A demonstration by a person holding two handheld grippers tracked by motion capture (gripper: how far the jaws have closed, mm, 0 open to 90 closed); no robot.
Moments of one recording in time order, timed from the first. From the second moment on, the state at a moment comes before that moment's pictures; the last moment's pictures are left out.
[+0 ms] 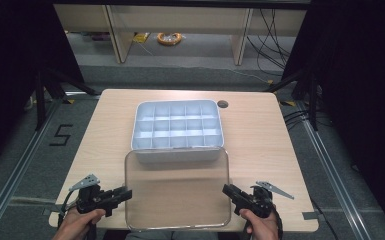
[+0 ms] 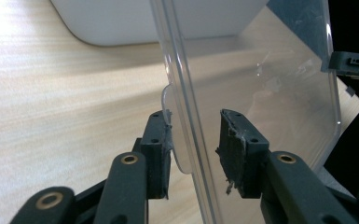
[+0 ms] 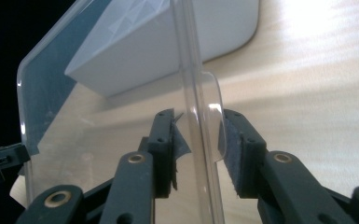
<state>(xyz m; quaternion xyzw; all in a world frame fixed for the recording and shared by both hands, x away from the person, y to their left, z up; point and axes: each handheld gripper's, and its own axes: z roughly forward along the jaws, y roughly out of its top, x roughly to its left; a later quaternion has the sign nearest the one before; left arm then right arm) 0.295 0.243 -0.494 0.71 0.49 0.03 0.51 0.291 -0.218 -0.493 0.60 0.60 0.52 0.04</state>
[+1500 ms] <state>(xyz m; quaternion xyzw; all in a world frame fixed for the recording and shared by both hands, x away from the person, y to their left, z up) 0.298 0.239 -0.512 0.74 0.52 0.02 0.44 0.290 -0.206 -0.512 0.61 0.65 0.44 0.05</state>
